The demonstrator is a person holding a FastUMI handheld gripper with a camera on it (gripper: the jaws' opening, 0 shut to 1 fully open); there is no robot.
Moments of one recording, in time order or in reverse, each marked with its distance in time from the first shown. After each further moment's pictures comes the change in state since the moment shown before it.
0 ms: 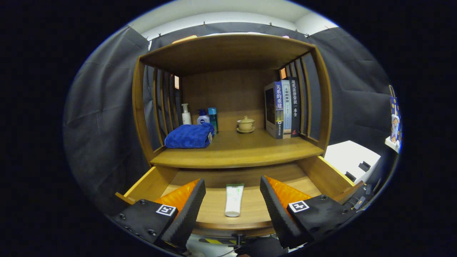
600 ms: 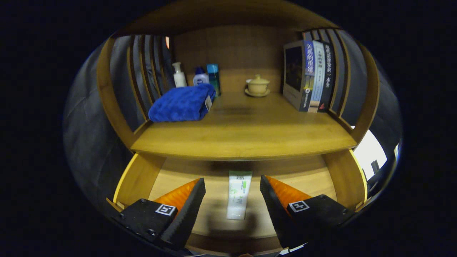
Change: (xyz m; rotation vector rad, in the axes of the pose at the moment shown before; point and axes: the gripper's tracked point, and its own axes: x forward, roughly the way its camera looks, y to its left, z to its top) arm 0.094 0.002 -0.050 -0.017 0.463 0.032
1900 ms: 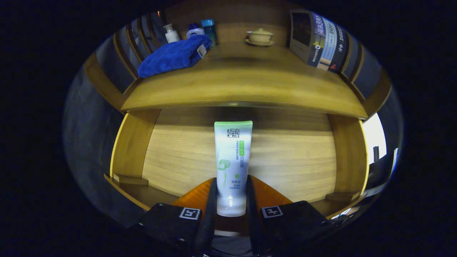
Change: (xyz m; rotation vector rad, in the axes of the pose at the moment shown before) arm -0.019 0.014 0.000 -0.002 0.354 0.010
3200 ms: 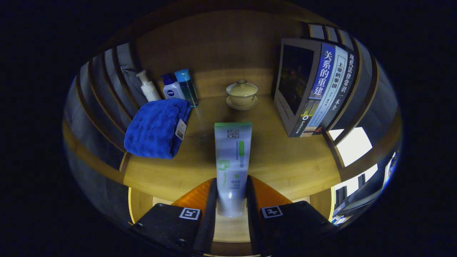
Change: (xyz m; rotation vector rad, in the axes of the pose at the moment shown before) arm -0.023 -0.033 0.188 0.077 -0.218 -0.056
